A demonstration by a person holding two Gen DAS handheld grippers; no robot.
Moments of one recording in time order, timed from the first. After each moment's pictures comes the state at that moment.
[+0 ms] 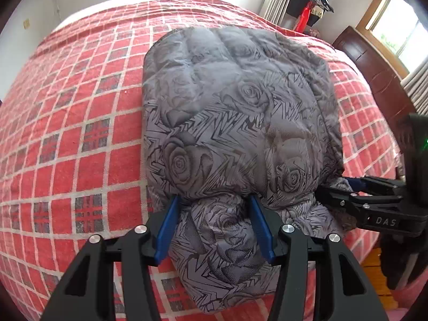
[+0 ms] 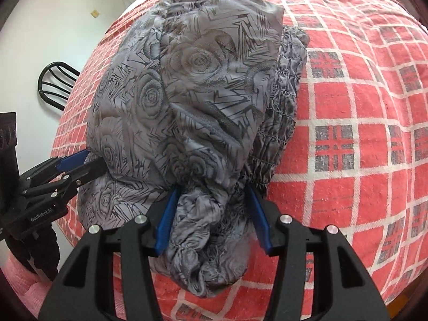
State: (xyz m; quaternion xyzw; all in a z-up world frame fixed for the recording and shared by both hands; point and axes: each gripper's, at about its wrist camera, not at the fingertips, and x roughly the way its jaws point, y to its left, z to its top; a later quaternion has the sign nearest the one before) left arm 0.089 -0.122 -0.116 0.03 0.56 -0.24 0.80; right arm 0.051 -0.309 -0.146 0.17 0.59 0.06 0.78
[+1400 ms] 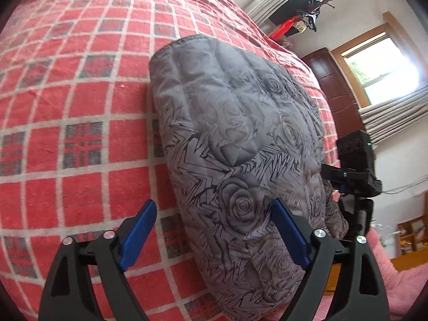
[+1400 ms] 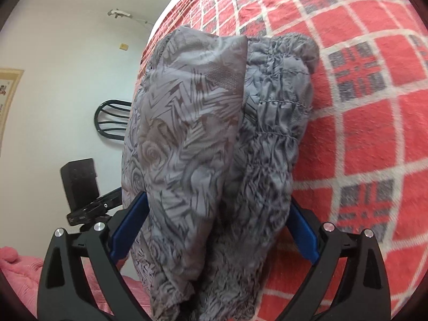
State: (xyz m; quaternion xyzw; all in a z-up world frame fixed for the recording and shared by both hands) left arm 0.174 -0.067 -0.143 -0.12 0.60 -0.35 0.71; right arm 0.164 -0.381 -0.185 0.39 0.56 0.20 0.70
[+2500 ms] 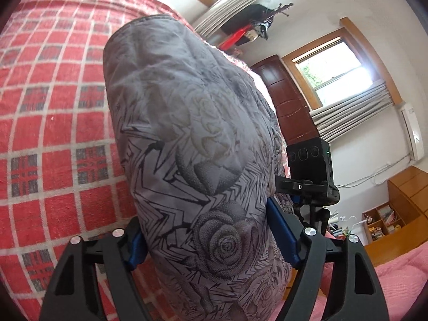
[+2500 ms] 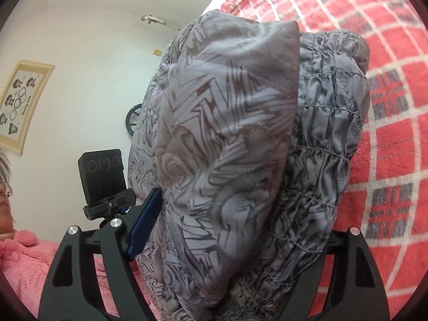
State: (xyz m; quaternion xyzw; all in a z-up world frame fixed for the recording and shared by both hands) left arm 0.169 -0.095 -0.105 -0.18 0.54 -0.46 0.69; right arm 0.196 -0.368 -0.152 0.40 0.50 0.26 0.73
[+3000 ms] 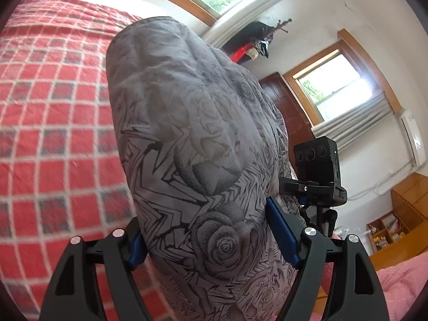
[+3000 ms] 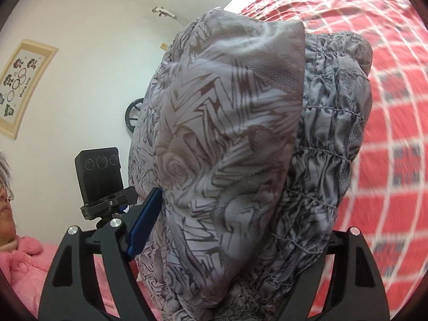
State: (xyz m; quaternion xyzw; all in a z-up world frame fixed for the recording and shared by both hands) left arm 0.216 -0.066 -0.092 -0.19 0.51 -0.44 0.72; right arm 0.255 -0.338 -0.129 0.34 0.51 0.28 0.74
